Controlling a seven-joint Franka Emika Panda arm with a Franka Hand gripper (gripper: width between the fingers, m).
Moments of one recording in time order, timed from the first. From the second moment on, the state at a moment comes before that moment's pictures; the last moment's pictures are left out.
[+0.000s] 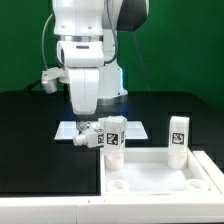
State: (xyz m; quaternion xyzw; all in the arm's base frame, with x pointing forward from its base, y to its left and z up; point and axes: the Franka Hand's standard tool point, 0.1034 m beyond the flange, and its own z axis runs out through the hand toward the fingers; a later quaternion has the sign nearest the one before) arm 0.436 -0.063 0.057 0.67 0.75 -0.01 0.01
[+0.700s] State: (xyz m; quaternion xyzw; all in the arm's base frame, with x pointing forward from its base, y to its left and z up) arm 0.402 -0.041 0.016 0.70 0.72 -0.03 -0.01
